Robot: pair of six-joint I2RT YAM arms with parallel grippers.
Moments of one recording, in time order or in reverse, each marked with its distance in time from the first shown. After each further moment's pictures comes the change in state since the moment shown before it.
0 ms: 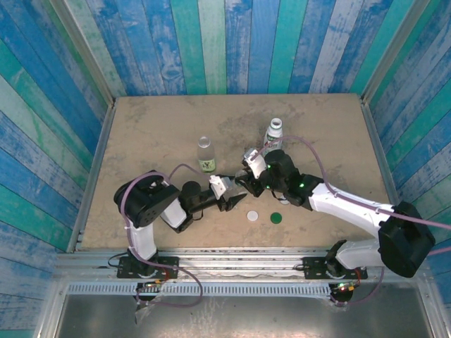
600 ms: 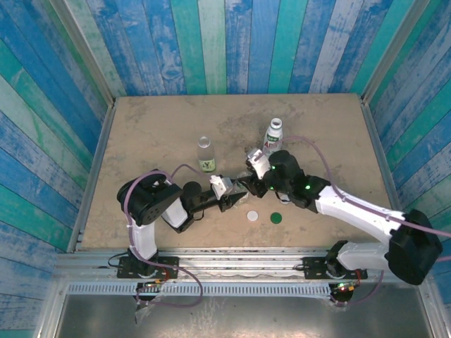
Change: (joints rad) left arm -0.002 0.023 0.007 0.029 0.026 -0.027; right arm 0.005 -0.105 -0.010 -0.056 0.026 0.023
